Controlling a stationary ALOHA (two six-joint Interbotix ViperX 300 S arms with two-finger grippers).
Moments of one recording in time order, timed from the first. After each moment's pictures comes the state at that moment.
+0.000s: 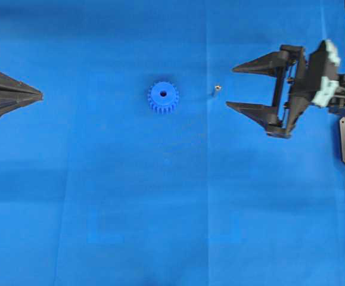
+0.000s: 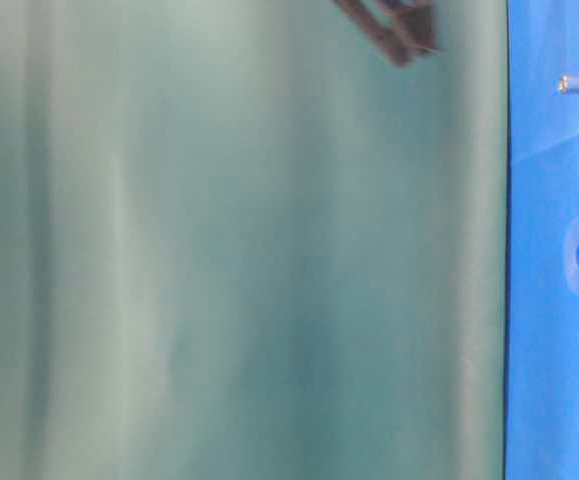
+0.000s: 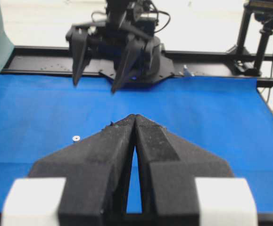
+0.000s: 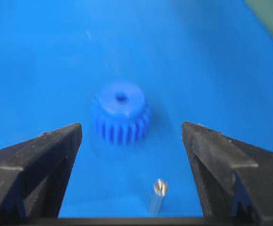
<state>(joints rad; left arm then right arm) 0.00 -0.98 1.18 0.00 -0.29 -0.02 -0.15 -0.33 1.18 0.16 -0.61 0.01</state>
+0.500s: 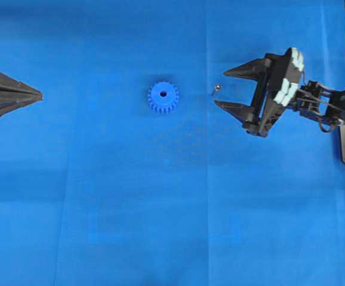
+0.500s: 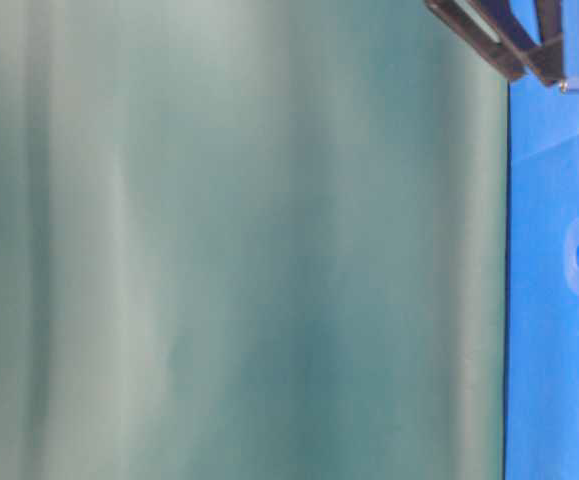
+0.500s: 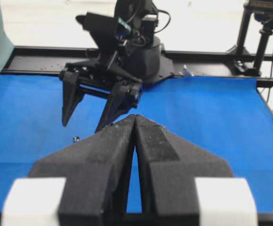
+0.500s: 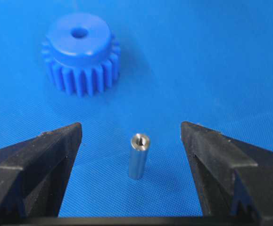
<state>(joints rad) 0.00 -0.98 1.19 0.00 -0.29 -0.02 -0.15 -0.01 1.16 0.27 -0.81 0.01</state>
